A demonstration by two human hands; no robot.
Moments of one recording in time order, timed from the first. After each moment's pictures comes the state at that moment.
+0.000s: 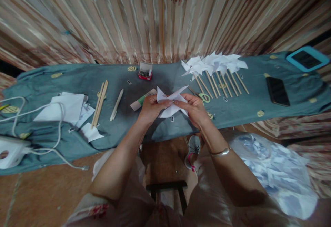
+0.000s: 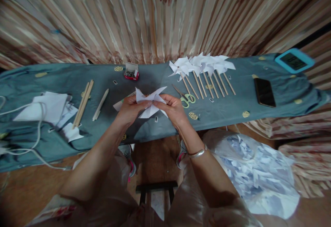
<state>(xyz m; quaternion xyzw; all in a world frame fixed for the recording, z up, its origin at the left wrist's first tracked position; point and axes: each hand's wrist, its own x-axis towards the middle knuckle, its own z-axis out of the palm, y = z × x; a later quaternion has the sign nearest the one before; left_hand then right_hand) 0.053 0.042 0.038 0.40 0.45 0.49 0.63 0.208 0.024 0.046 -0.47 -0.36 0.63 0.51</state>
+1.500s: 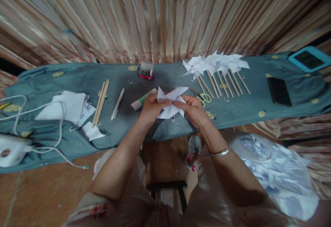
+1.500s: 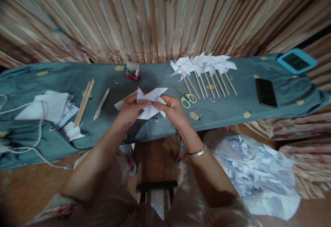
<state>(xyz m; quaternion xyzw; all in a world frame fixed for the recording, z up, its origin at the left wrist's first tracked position) 0.055 0.042 0.038 0.35 0.44 0.49 0.66 0.207 0.025 0.039 -0.46 -0.39 0.64 0.48</state>
